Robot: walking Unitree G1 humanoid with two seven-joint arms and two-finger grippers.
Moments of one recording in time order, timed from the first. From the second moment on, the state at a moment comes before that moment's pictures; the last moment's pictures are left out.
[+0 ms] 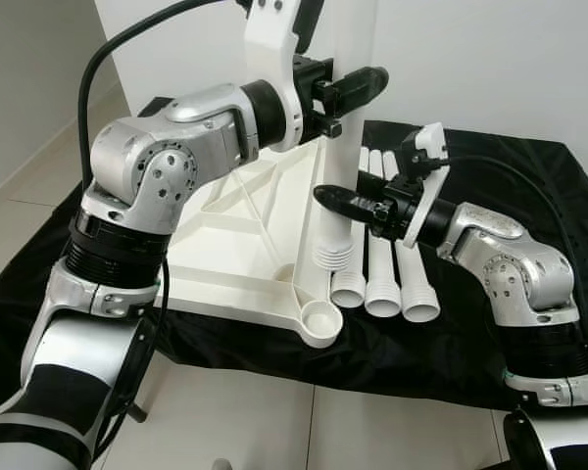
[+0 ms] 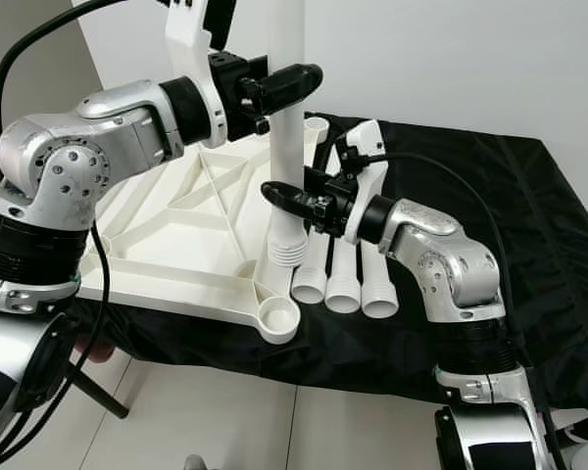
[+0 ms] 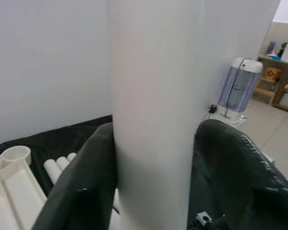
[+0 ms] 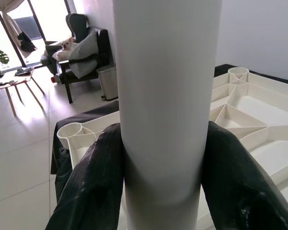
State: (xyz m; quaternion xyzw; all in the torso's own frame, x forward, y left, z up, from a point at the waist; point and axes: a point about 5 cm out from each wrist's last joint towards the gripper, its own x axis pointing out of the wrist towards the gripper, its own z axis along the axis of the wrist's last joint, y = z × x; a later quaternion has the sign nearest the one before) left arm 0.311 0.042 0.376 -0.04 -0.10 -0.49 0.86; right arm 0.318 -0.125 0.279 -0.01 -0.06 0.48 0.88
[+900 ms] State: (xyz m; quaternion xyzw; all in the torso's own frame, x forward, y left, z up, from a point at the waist) left arm 0.328 0.113 0.318 -0.10 -0.06 -0.38 0.92; right arm 0.323 -0.158 0.274 0.11 -0.14 0.32 0.93
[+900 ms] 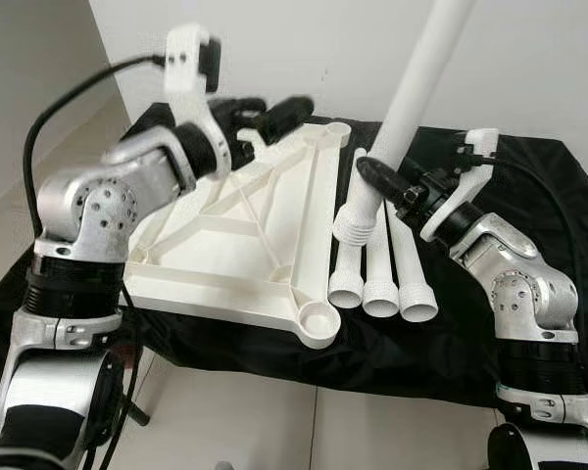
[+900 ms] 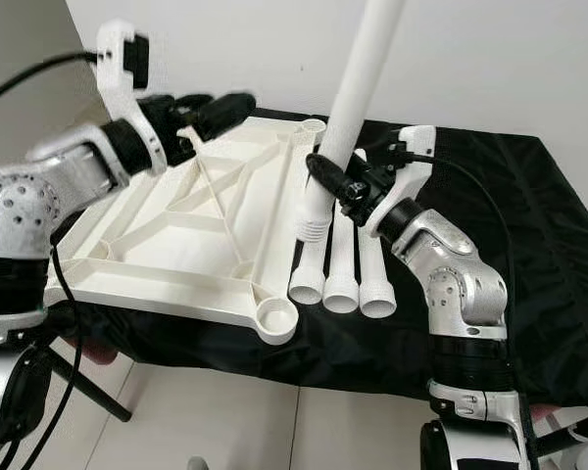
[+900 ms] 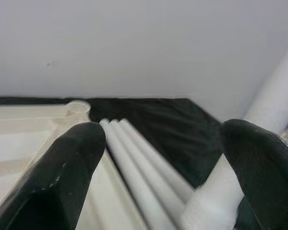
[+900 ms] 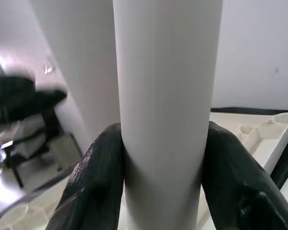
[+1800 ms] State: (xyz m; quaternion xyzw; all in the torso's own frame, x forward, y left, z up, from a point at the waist) left arm 0.285 0.101 0.199 0.15 0.08 -0.48 0.86; right arm 0.315 -0.161 0.273 0.15 -0.17 0.26 0.94
